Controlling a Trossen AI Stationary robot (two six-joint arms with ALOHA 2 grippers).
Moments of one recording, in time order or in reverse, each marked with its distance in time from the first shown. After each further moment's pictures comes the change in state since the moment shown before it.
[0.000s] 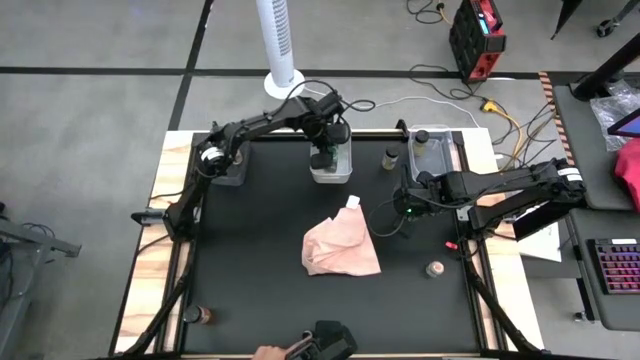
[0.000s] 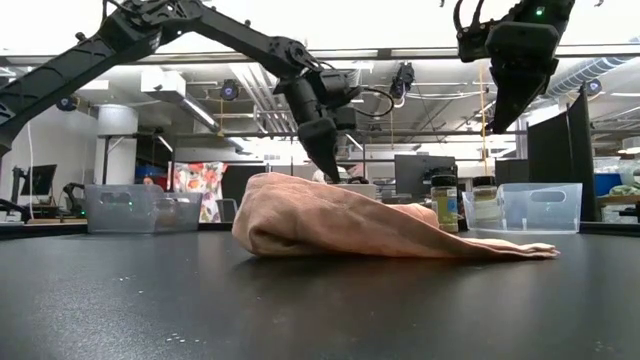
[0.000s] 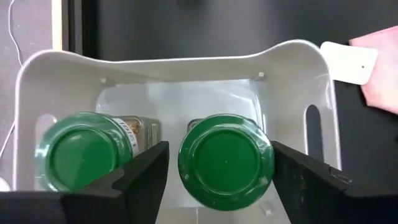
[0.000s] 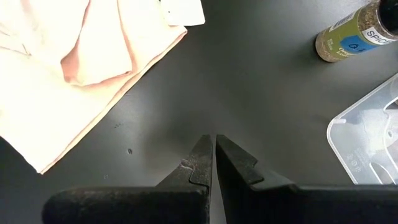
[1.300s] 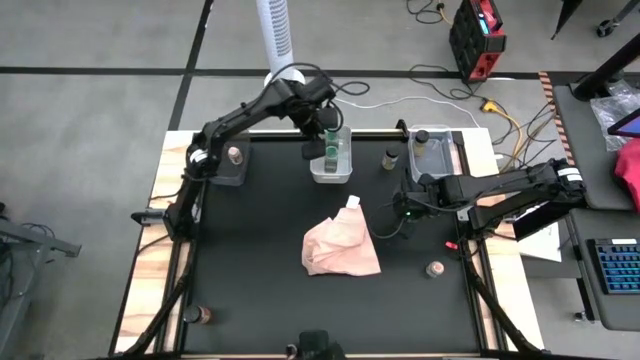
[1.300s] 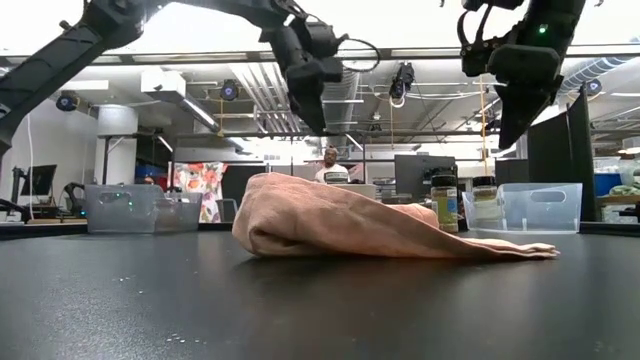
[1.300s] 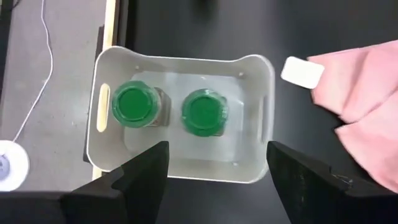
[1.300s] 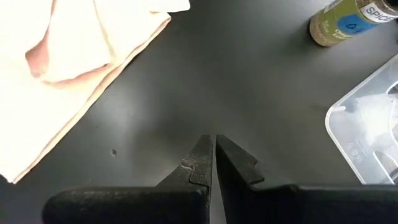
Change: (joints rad) left arm -0.016 -0.113 0.181 -0.266 -0.062 -0.116; right arm 0.000 0.000 -0.071 0.035 0.029 0.047
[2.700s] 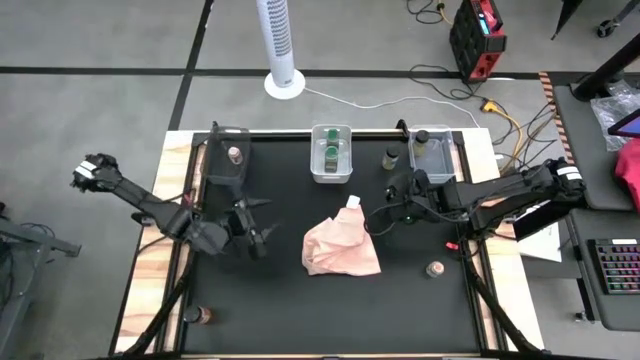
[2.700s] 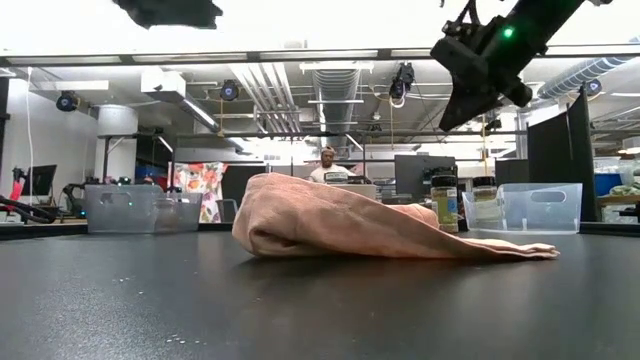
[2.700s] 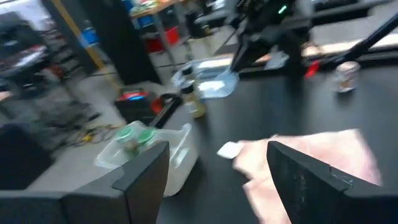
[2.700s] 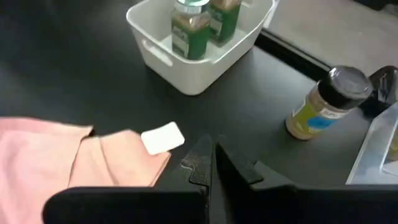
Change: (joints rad) left arm -1.032 -1.143 -1.587 1.198 -1.103 -0.502; right arm 0.050 0.000 -0.089 0.424 0.386 0.113
